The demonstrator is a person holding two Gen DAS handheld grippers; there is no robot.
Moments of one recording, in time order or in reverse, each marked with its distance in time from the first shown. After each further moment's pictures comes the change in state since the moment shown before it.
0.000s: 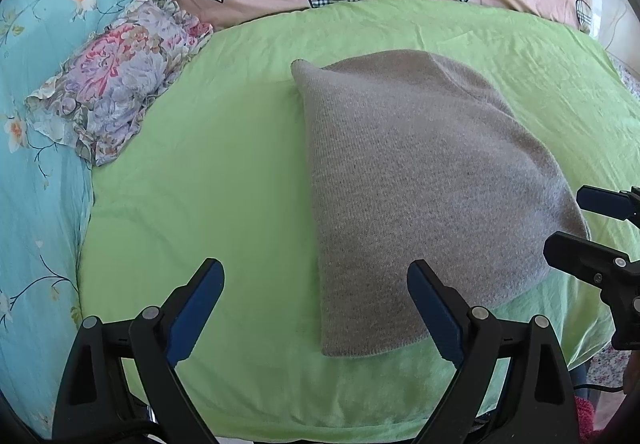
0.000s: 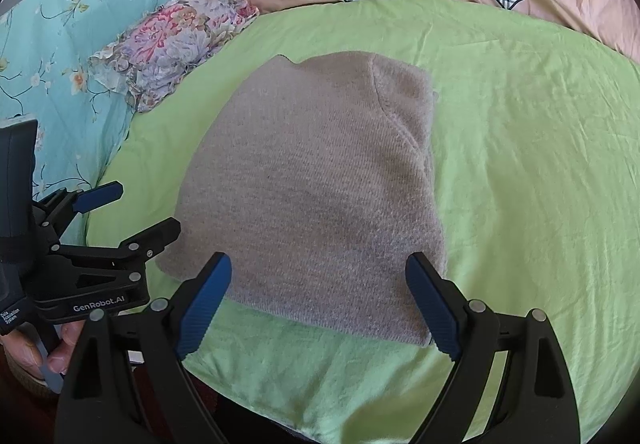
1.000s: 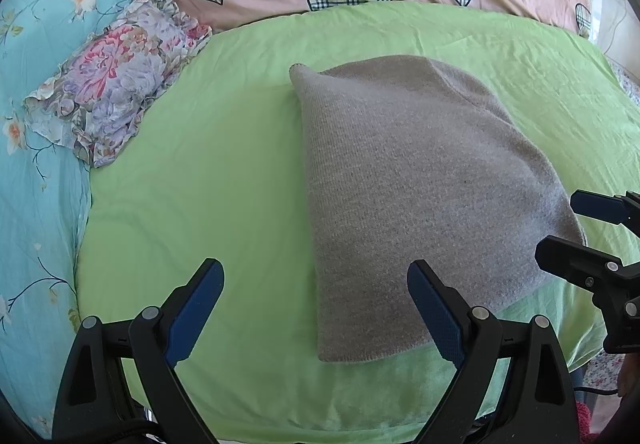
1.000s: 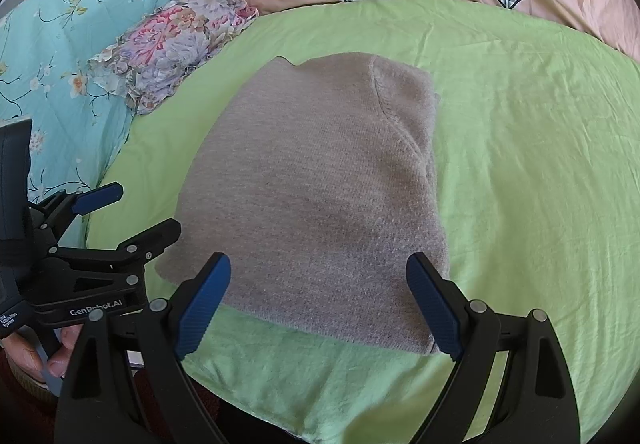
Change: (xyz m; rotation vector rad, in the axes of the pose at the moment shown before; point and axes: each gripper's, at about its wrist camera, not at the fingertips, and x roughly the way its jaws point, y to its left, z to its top) left arm 0.001 0.002 0.004 -0.005 -0.010 -0.013; right arm 0.001 -0.001 0.005 -0.003 0.000 0.009
